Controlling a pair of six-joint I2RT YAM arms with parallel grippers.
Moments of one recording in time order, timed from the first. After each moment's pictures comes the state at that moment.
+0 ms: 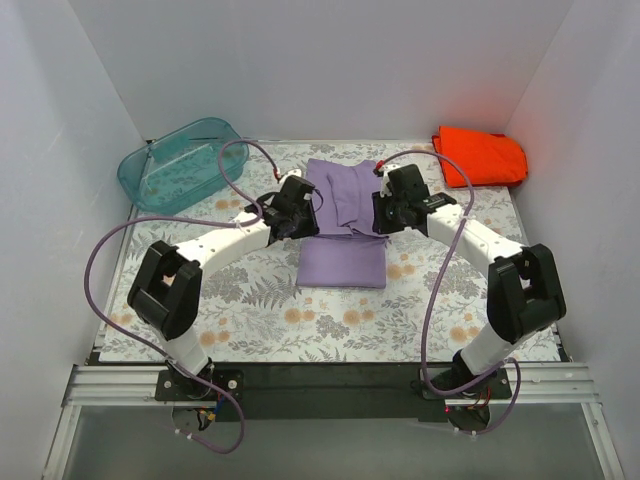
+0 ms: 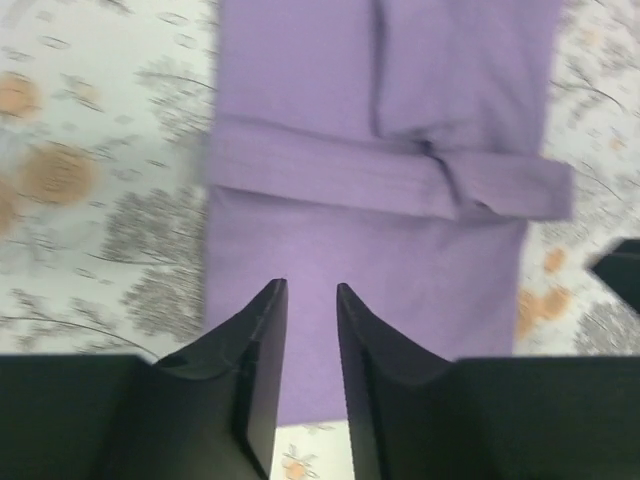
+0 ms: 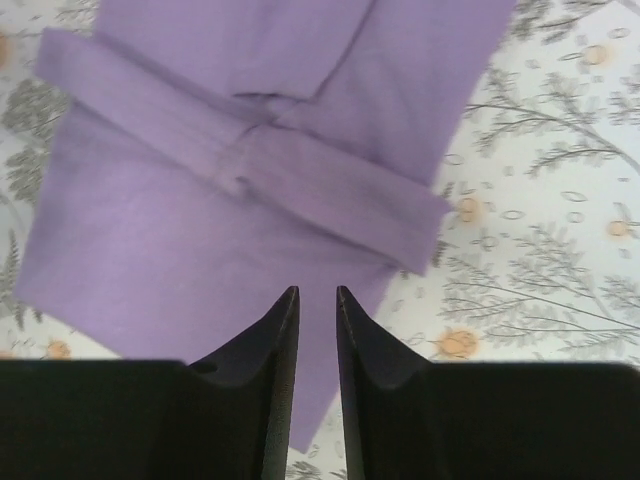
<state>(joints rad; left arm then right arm) -0.60 1.74 1.26 -0.38 -0.16 -0.71 0.43 1.64 1.21 -0.46 -0.08 0.16</state>
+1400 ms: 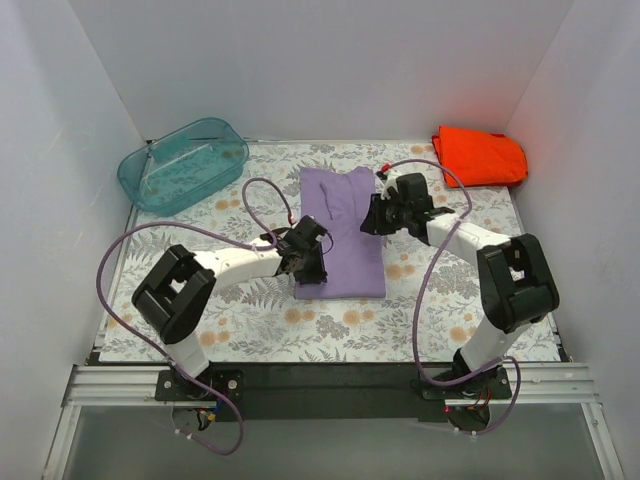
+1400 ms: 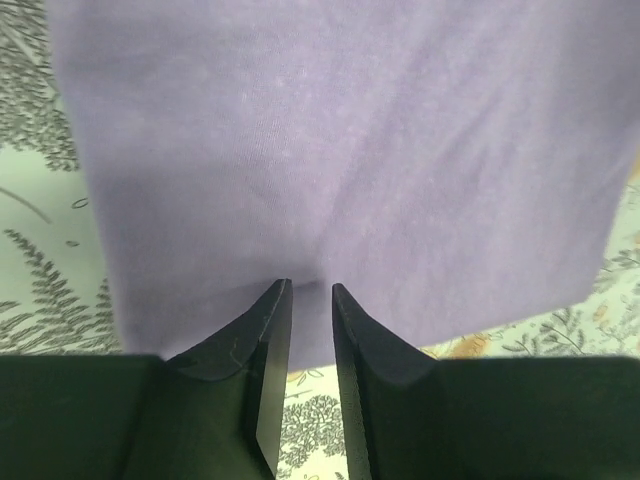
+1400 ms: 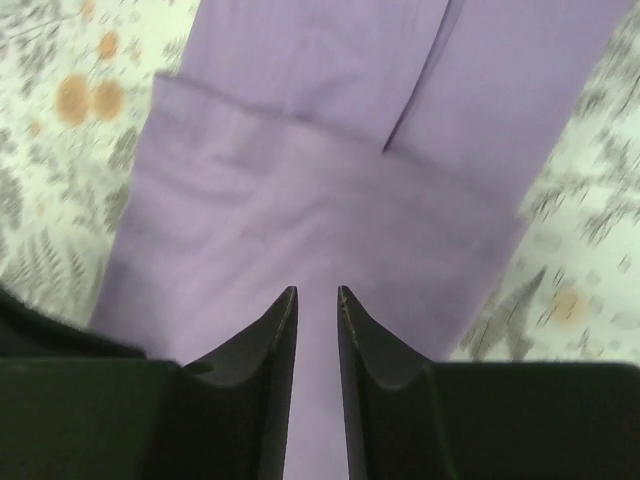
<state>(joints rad) -0.77 1.74 1.04 -0.35 -0.02 -0.85 0.40 1.72 1.08 -0.06 -0.31 0.25</state>
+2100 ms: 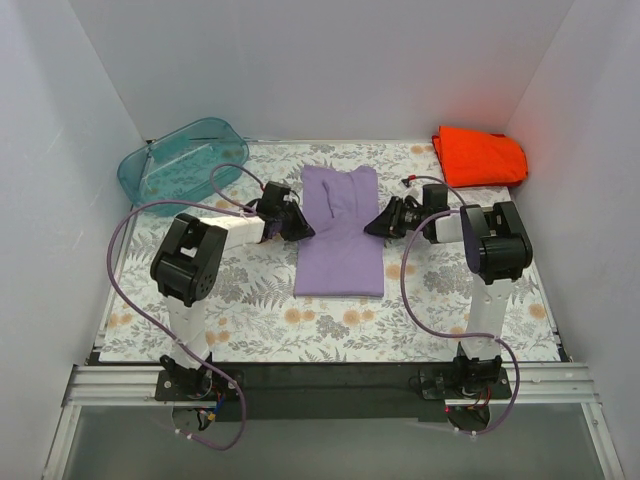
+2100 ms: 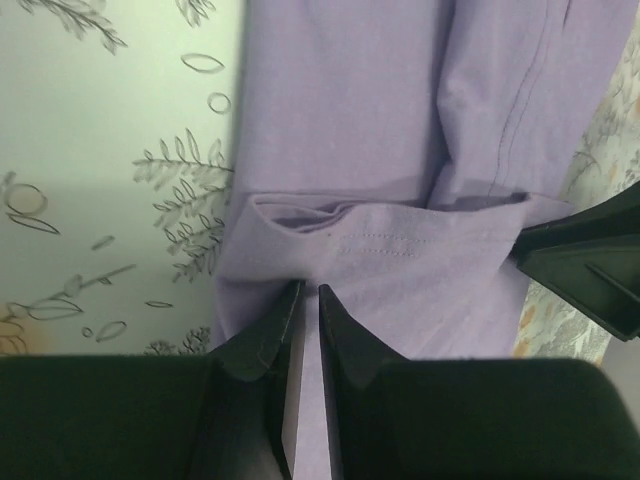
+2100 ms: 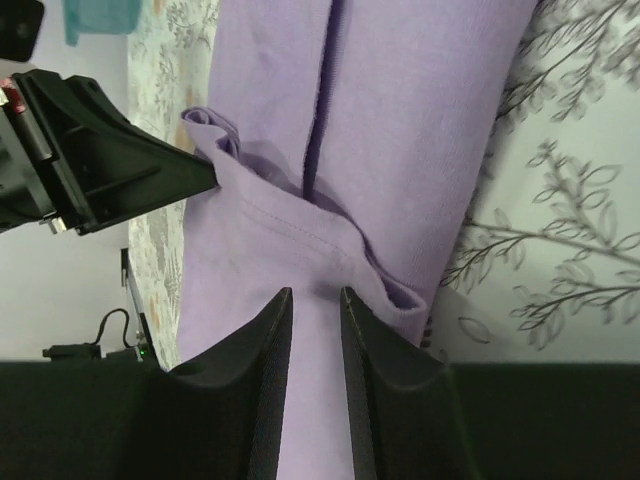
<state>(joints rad) -0.45 1.97 1.15 0.01 0.17 -0.83 0.15 2.07 1.01 0.39 -0.87 0.60</state>
